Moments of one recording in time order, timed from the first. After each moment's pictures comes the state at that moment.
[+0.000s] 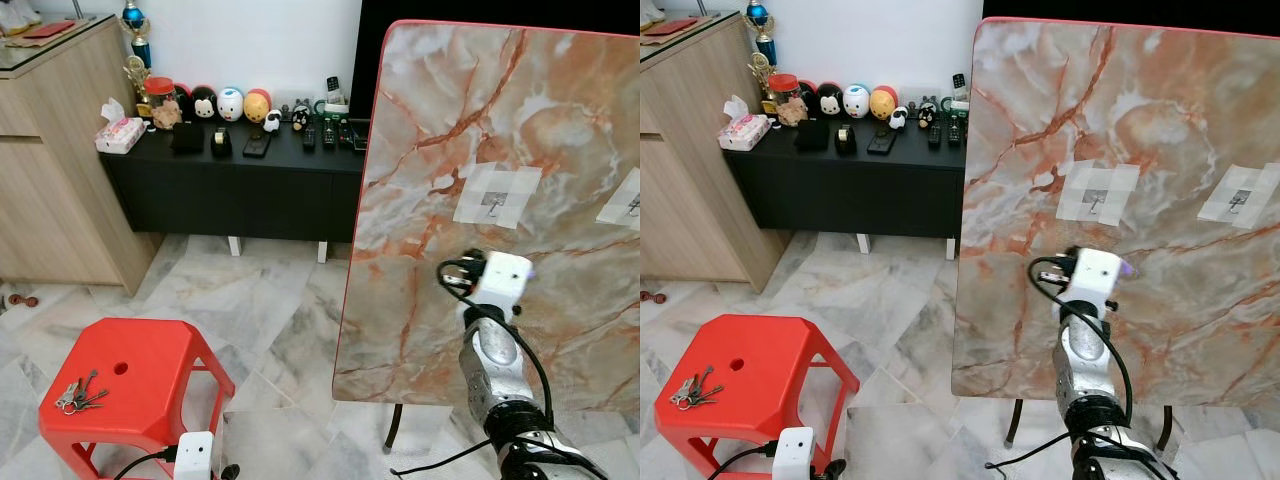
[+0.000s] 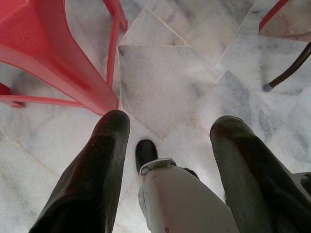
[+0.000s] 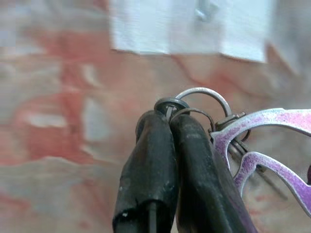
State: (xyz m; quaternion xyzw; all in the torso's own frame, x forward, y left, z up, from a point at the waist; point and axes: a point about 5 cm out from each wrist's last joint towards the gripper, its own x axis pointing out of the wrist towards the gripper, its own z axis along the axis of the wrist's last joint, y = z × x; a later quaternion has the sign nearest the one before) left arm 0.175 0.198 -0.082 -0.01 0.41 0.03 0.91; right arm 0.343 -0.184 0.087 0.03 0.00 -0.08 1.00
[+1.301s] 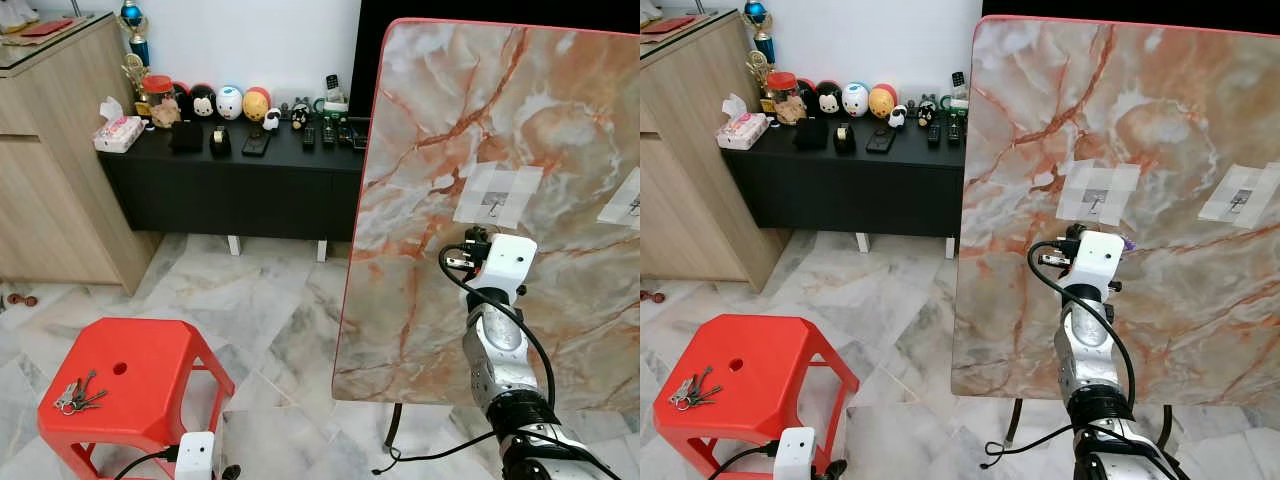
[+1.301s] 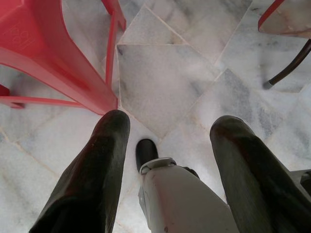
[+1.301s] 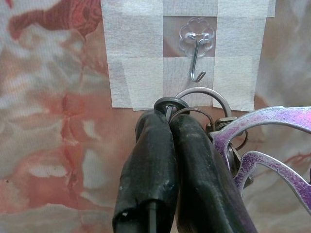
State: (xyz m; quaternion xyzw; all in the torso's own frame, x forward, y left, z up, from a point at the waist) left arm 0.175 0.197 -0.082 -0.01 0.41 0.03 0.91; right arm 0.349 -0.190 0.106 0.04 -0.04 -0.09 0.99
